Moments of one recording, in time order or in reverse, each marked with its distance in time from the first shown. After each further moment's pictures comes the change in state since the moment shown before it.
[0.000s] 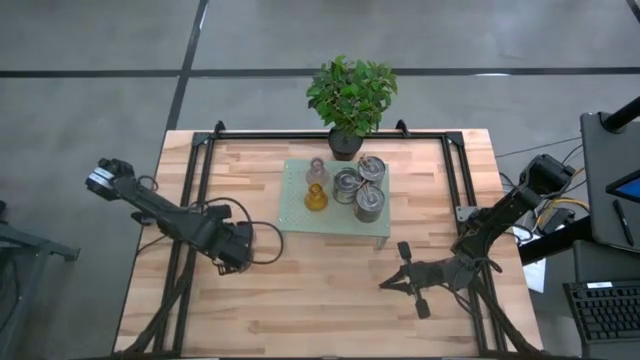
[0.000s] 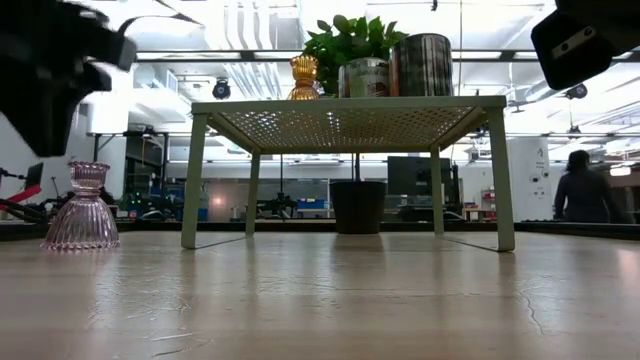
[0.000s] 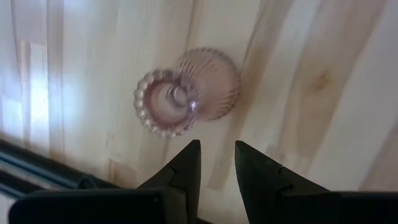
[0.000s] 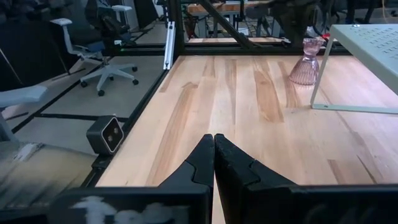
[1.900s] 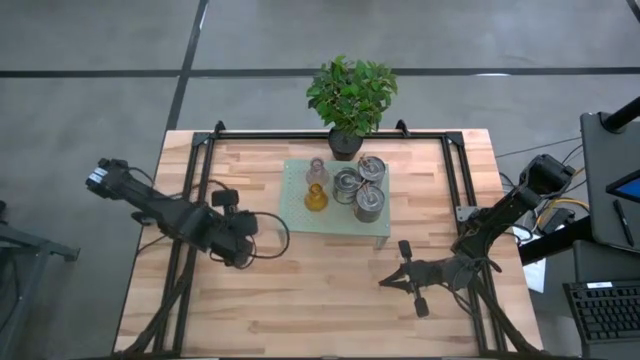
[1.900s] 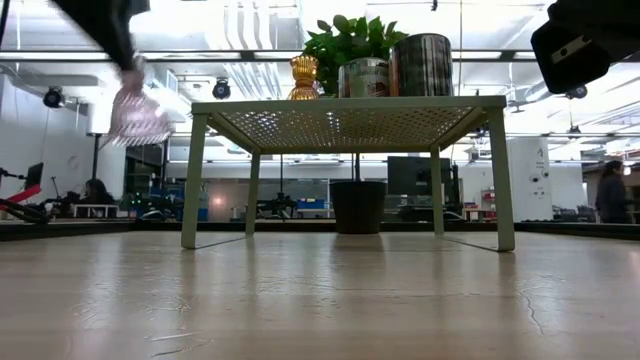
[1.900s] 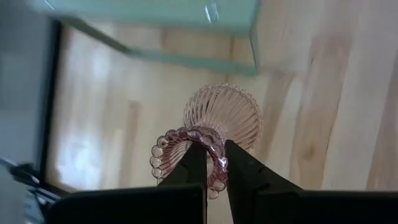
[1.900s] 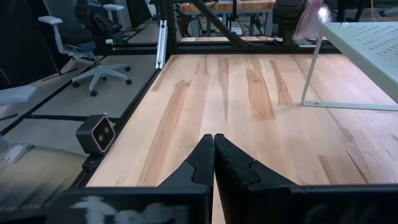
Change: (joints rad) left arm 0.008 0.001 0.295 -0.109 -0.230 0.135; right arm -0.002 0.000 -0.008 -0.001 0.027 0.005
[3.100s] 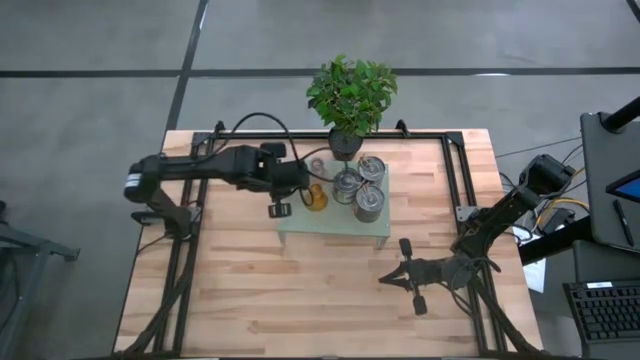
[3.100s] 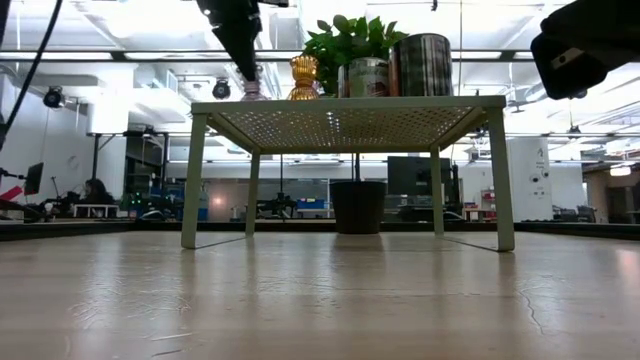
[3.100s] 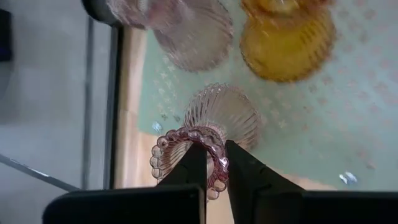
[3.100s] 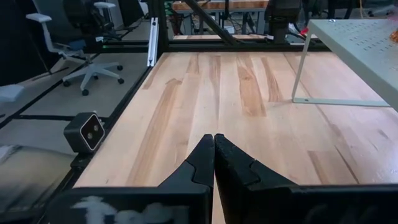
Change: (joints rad) left arm 0.501 0.329 0.497 0.019 0.077 0.594; right arm -0.004 0.000 -0.012 -0.002 0.026 0.003
